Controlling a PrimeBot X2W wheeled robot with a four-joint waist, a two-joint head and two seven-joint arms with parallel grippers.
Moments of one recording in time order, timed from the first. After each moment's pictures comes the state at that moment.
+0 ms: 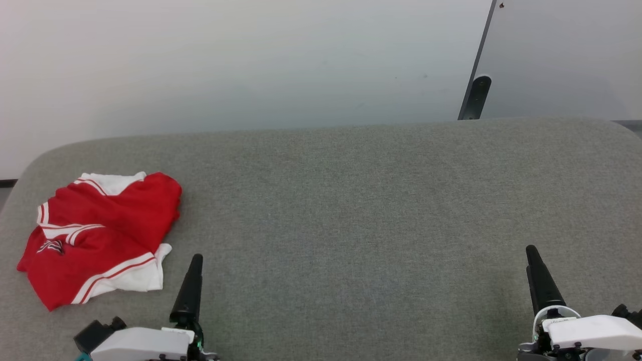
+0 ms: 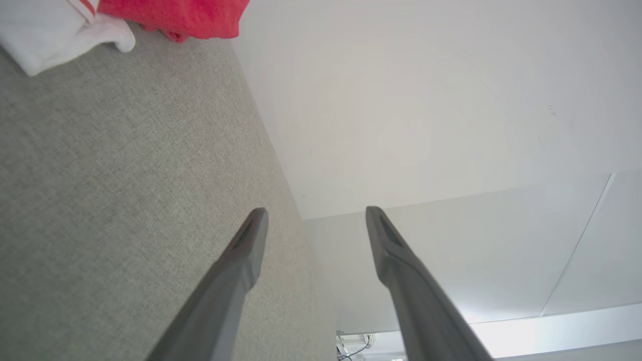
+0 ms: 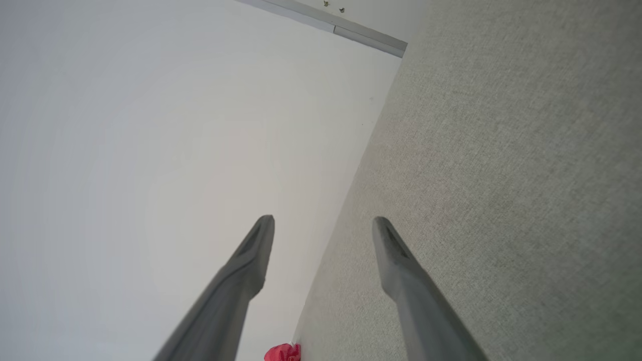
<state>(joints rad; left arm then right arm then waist) -0.04 0.08 -0.01 0.21 -1.45 -0.13 -0.03 -0.07 -0.05 -0.02 0.25 1.37 0.13 -0.03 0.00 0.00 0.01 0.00</state>
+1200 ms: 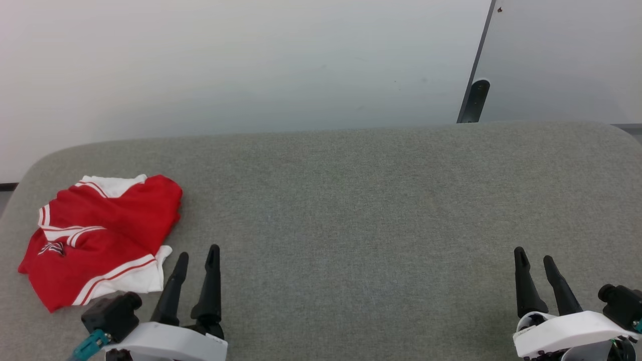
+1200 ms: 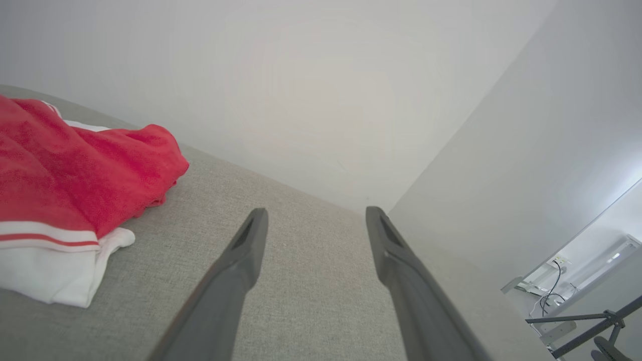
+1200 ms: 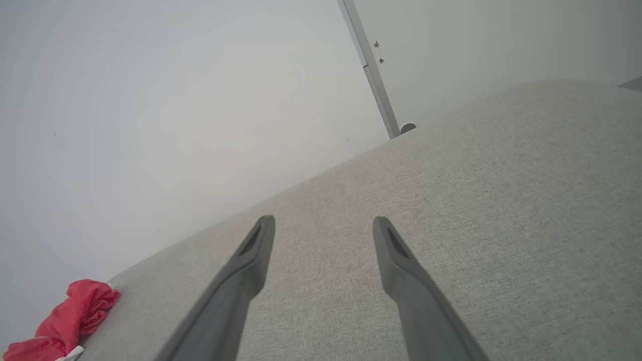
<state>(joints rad) -0.02 0.08 -0.02 0.10 -0.61 -0.13 -0.14 -0.08 -0.05 -0.04 0.25 0.55 0.13 -0.14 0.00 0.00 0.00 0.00</state>
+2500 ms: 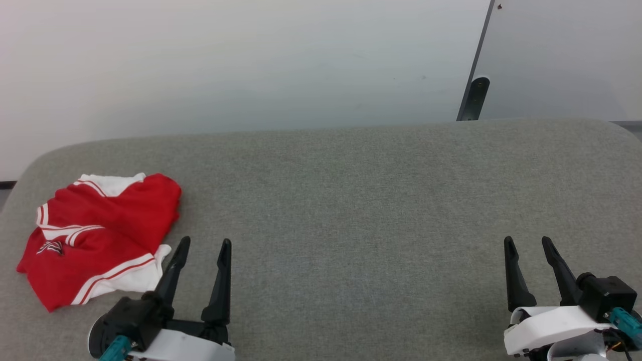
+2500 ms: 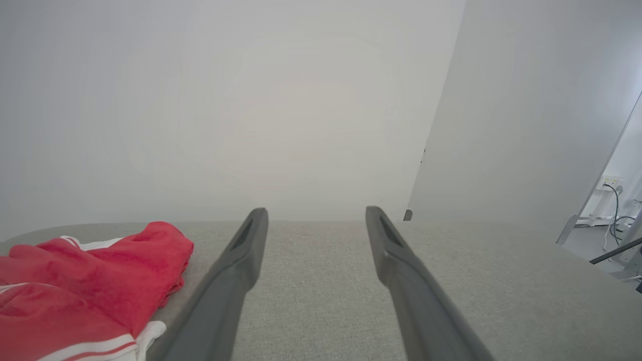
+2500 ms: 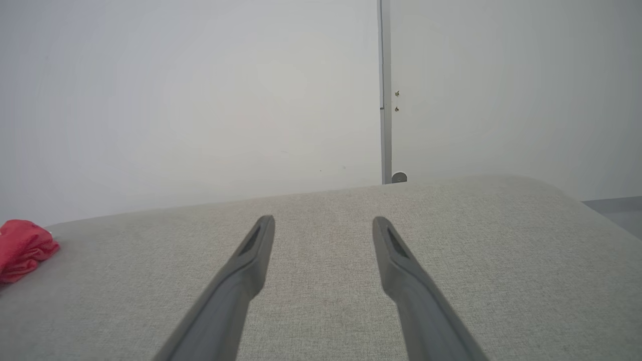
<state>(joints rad) 0.00 0.12 -0.06 0.00 -0.26 -0.13 -0.23 -0.11 -0.05 -0.03 0.25 0.21 0.13 -0.23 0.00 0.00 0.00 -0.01</state>
